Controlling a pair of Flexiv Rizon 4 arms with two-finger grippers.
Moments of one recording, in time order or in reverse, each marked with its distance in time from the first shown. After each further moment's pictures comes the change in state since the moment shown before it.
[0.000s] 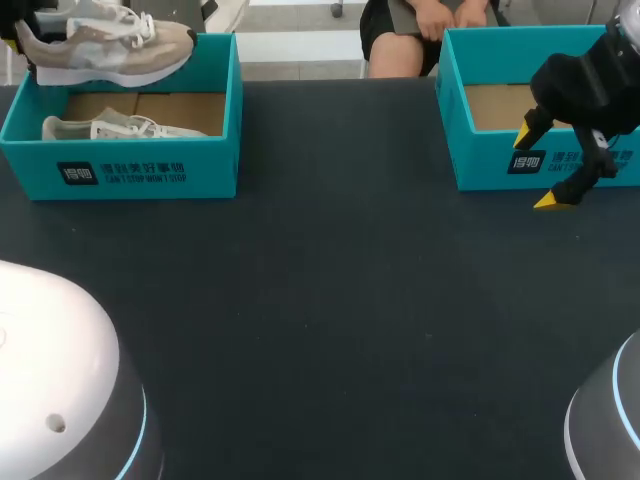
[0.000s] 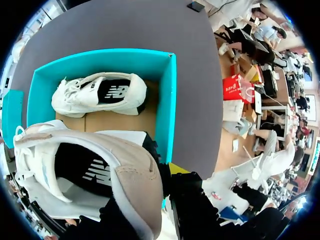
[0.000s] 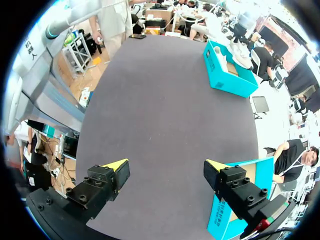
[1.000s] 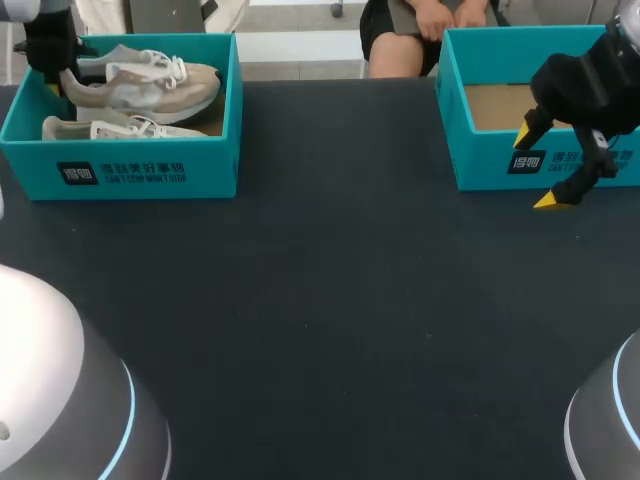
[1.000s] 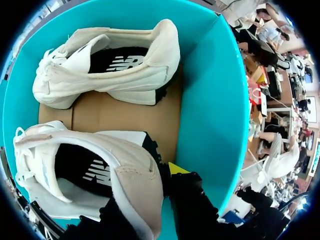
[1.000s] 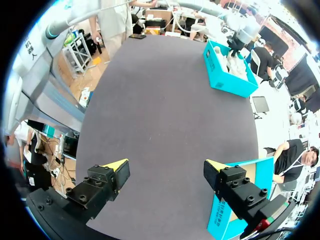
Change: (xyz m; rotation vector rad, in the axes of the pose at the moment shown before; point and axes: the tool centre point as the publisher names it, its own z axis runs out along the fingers) left arm -0.046 0.010 0.099 0.026 0.003 -0.010; right arm 0.000 0.000 0.000 0.000 0.000 0.000
